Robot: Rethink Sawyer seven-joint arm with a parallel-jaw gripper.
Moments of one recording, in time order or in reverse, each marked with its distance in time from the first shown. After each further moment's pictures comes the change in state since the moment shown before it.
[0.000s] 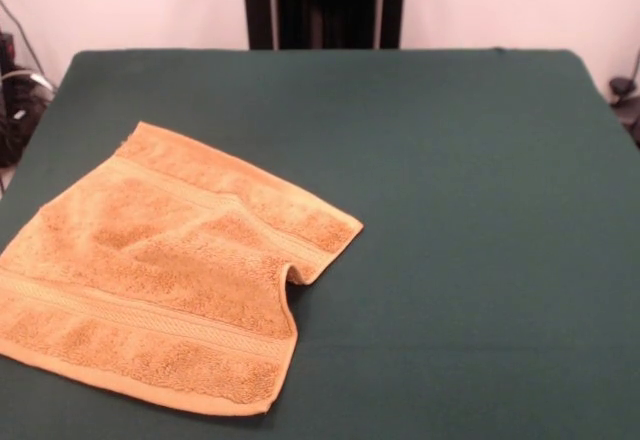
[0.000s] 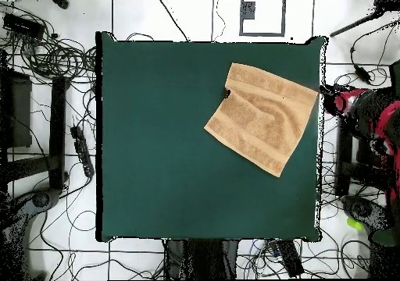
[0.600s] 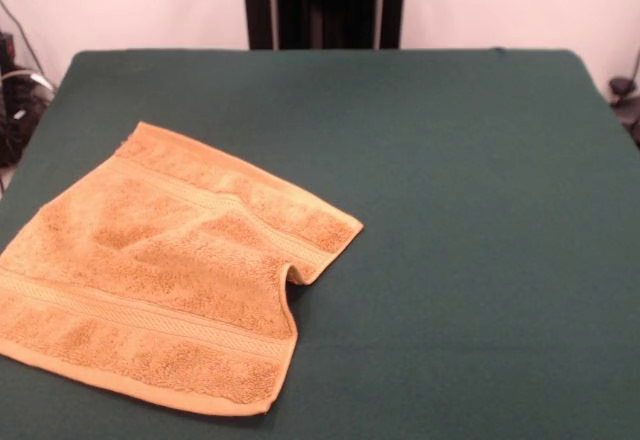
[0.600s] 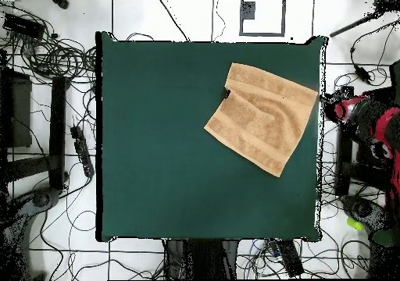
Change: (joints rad) arm -0.024 0.081 -0.006 -0.060 -0.059 0.025 0.000
